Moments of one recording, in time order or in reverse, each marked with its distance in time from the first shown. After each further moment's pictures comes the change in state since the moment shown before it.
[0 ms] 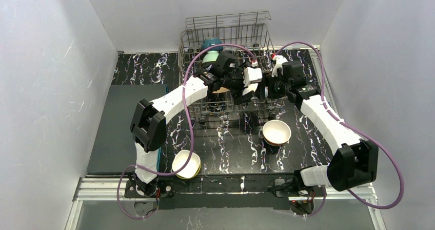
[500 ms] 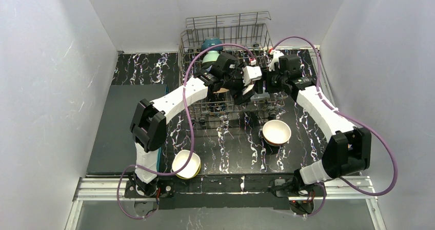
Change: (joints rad) left arm 0.000 0.000 -0.024 0.021 -0.057 -0.105; right arm -0.008 0.120 0.111 -0.021 -0.005 0.005
